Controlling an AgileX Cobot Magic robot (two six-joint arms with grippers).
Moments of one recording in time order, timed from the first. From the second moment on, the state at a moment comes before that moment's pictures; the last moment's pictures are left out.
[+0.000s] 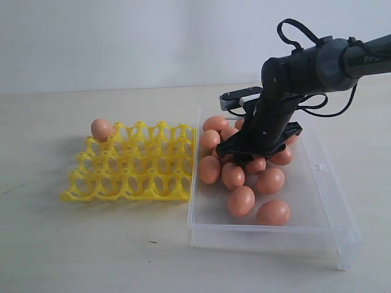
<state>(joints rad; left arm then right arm) 0.04 0.00 0.00 0.10 0.39 0.03 0.39 2.16 -1.45 0.03 0.71 0.00</state>
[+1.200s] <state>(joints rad) 0.04 0.00 0.00 0.10 0.39 0.03 0.70 2.22 -1.59 0.12 -0.19 0.10</state>
